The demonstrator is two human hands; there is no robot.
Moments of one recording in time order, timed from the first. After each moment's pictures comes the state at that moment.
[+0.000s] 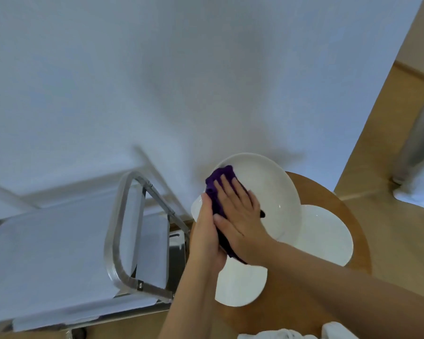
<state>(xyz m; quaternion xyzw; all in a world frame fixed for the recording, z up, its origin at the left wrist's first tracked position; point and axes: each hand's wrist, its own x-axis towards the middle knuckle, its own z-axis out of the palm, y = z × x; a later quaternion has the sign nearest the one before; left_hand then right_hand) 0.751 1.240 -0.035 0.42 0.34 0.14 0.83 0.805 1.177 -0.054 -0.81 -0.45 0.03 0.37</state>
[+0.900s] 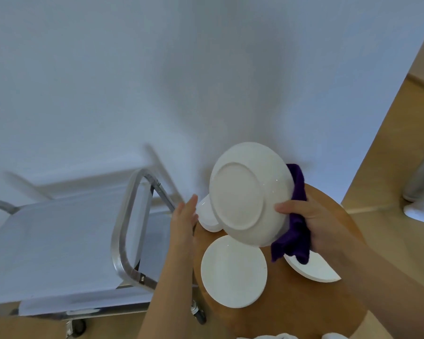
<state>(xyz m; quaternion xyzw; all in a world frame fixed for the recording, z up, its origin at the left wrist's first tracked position) 0.735 1.286 -0.045 0.44 0.48 0.22 0.73 0.857 1.094 -0.015 -0.45 -0.13 0.43 0.77</state>
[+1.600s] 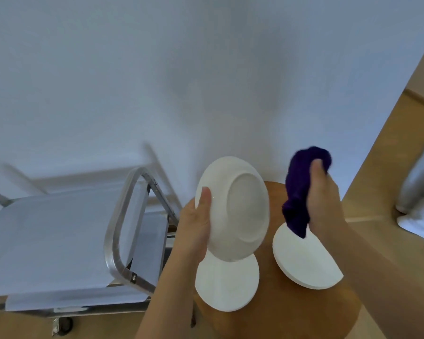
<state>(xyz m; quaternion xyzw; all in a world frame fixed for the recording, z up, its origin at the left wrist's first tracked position) 0.738 1.246 -0.009 0.65 0.31 0.21 0.66 0.882 1.100 -0.002 -0.64 0.00 0.19 0.74</state>
